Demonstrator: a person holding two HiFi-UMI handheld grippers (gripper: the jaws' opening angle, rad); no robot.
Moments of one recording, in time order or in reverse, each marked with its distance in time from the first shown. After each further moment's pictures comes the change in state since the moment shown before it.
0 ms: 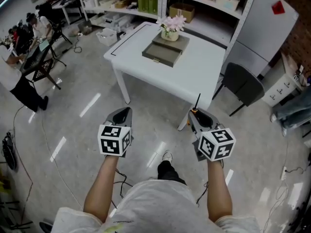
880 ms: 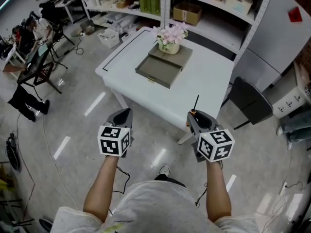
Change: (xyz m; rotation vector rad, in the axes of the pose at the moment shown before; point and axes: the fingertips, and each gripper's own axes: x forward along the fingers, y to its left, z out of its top) left arm 0.167 0.023 0.060 -0.023 0.034 0.031; right arm 0.134 -0.128 0.043 0.033 0.033 0.070
